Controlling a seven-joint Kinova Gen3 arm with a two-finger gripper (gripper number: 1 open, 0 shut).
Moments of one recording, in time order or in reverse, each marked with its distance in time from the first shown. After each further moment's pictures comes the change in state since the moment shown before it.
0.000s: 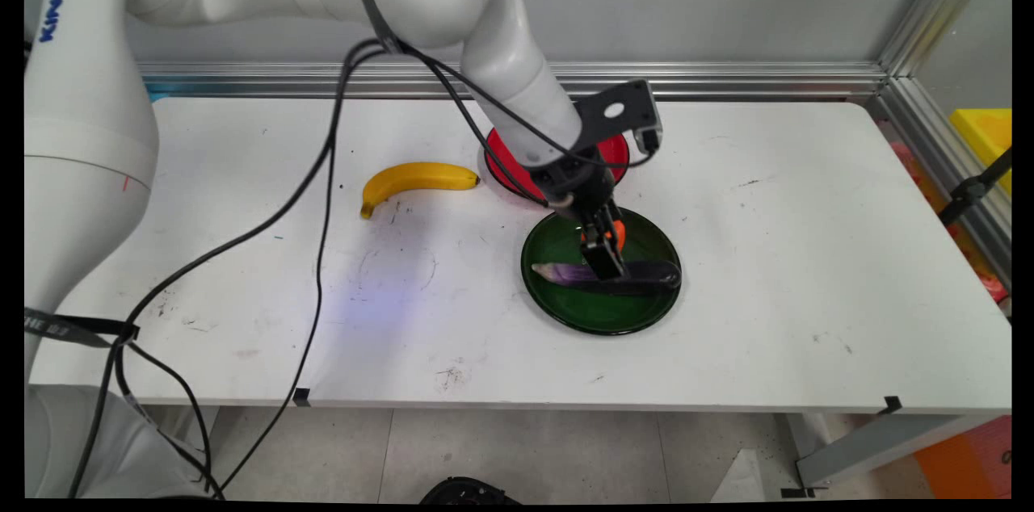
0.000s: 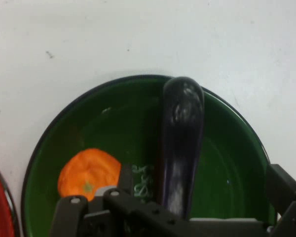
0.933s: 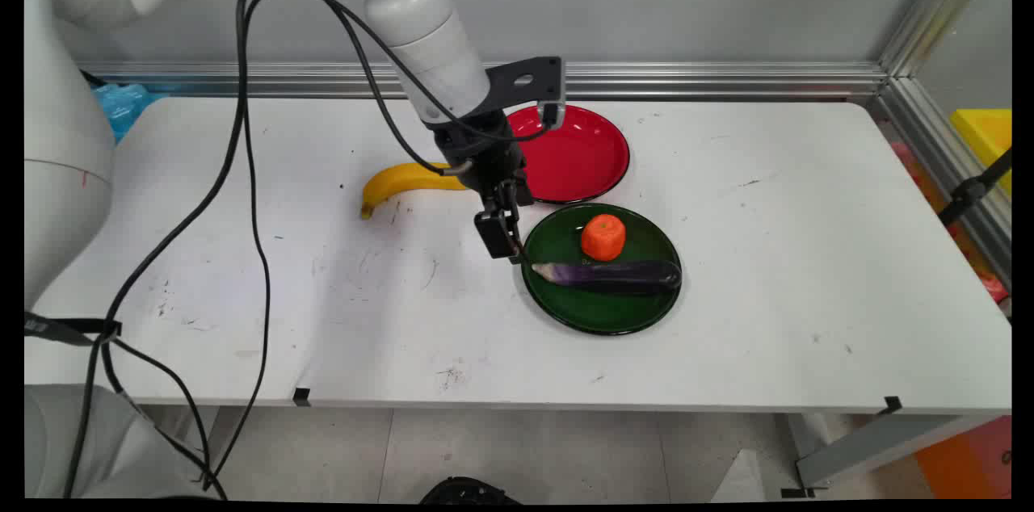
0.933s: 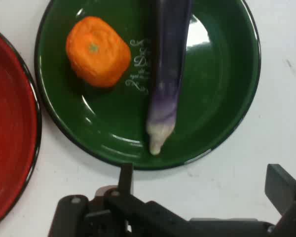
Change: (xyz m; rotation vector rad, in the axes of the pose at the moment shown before) arm -0.052 -0.016 -0.072 -0.041 -0.161 0.057
